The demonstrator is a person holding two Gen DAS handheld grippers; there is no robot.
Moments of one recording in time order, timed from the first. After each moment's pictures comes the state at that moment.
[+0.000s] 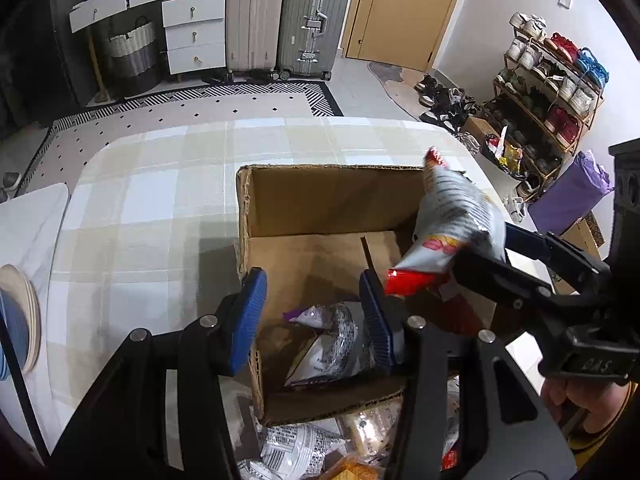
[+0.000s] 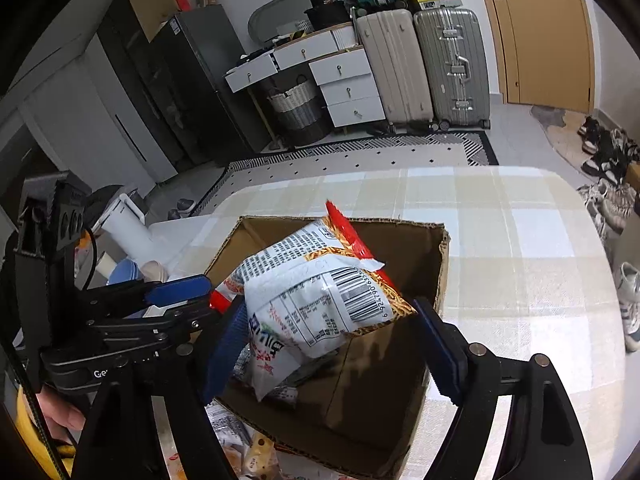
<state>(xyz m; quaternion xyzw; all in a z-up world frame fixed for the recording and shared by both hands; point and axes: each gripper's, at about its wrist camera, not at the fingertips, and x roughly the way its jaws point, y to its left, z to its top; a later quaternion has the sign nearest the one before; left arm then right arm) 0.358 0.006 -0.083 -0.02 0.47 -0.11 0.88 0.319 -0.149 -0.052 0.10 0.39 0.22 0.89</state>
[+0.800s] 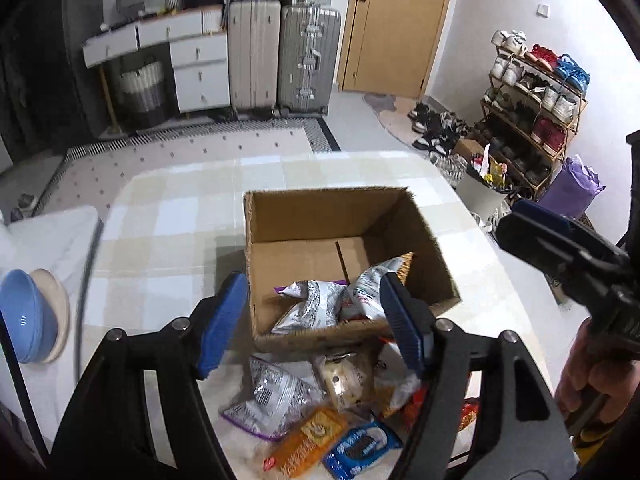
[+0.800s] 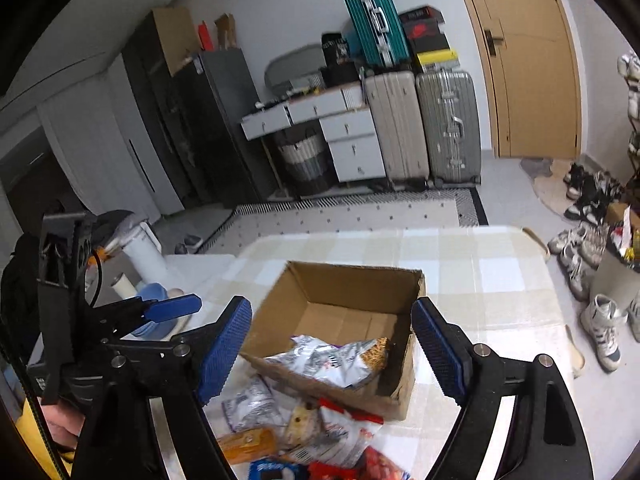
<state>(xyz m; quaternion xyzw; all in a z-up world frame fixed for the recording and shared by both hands) 0.248 -0.009 0.003 0.00 0.39 -0.10 0.91 0.209 -0.177 0.049 0.09 0.28 0.22 0.93</state>
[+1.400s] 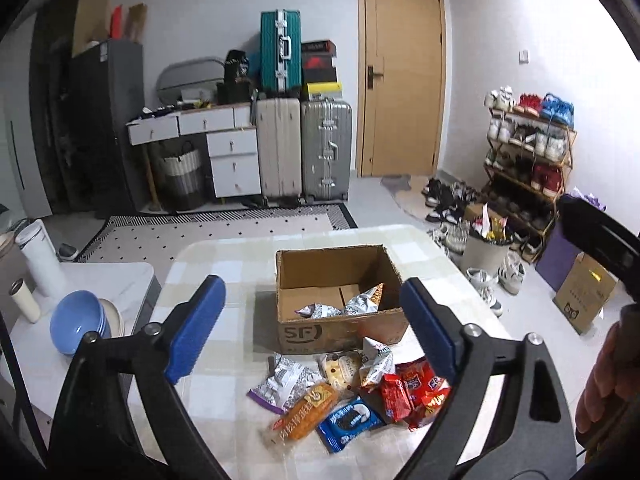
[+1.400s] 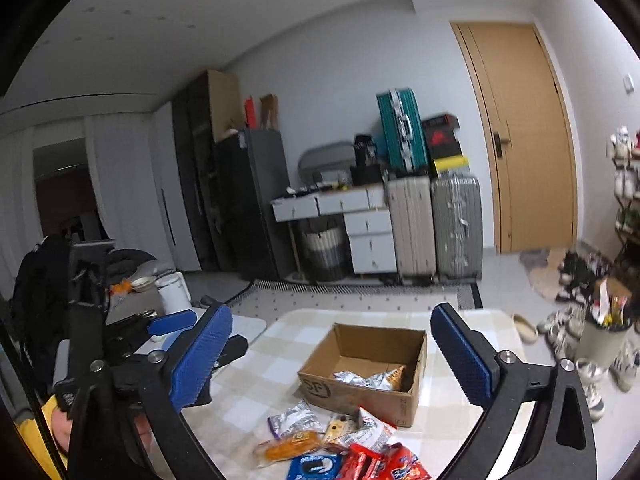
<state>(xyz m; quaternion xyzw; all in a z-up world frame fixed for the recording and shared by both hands) 0.053 -0.018 0.106 0.02 0.23 -0.05 0.97 0.004 -0.191 0.120 0.07 0.09 0.23 0.97</state>
